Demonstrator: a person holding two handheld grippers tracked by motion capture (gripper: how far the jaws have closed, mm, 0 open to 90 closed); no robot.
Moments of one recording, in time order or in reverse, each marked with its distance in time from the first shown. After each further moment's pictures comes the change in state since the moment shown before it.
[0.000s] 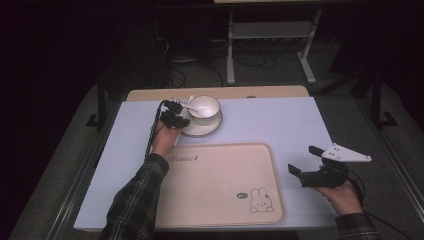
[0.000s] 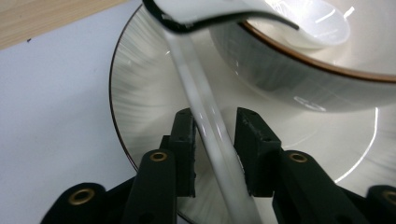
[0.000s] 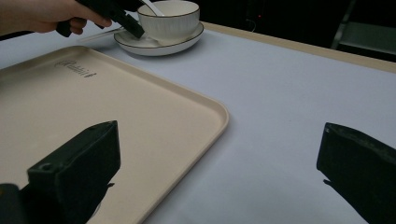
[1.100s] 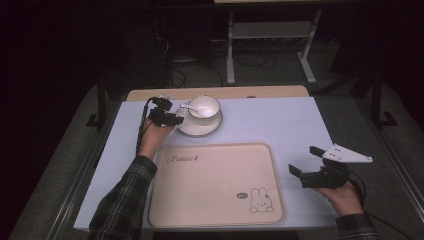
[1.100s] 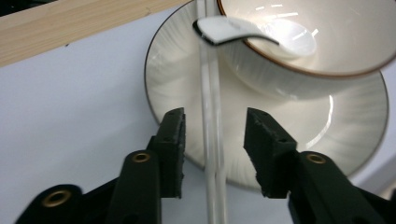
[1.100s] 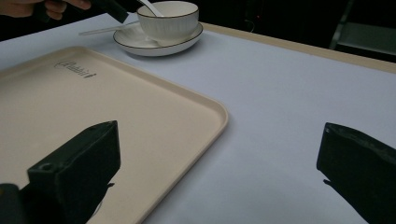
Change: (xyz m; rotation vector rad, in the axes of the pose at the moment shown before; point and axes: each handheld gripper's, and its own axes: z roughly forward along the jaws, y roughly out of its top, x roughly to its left) left arm 0.017 -0.006 -0.047 -0.038 -0.047 -0.024; right arm 0.001 0.000 -0.002 -0.002 -0.004 0.003
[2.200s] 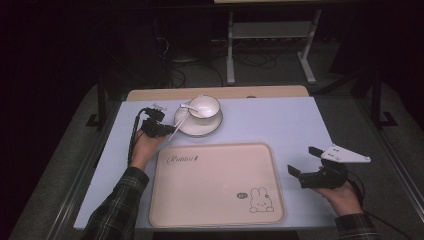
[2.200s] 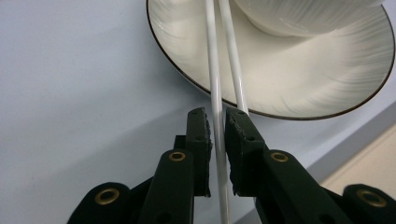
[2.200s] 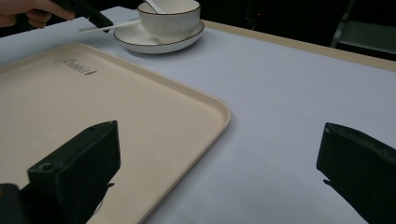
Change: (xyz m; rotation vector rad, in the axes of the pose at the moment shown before) left arm 0.009 -0.036 -0.003 0.038 -0.043 -0.028; right arm 0.002 0.000 0.002 0.010 0.000 -0.006
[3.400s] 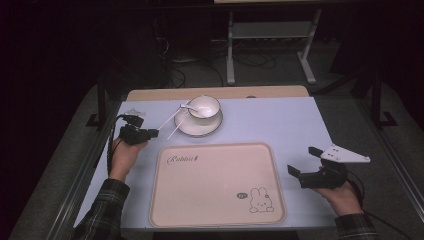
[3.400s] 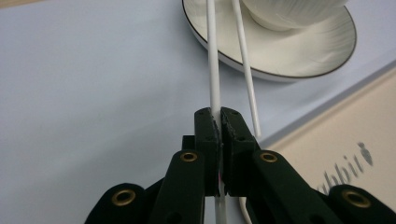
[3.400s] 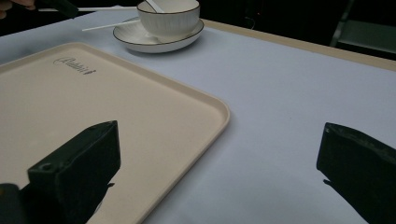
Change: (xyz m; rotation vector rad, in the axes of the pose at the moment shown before) left arm 0.019 -0.036 -0.062 -0.086 -0.014 -0.044; right arm 0.000 0.000 0.000 0.002 -0.003 0.000
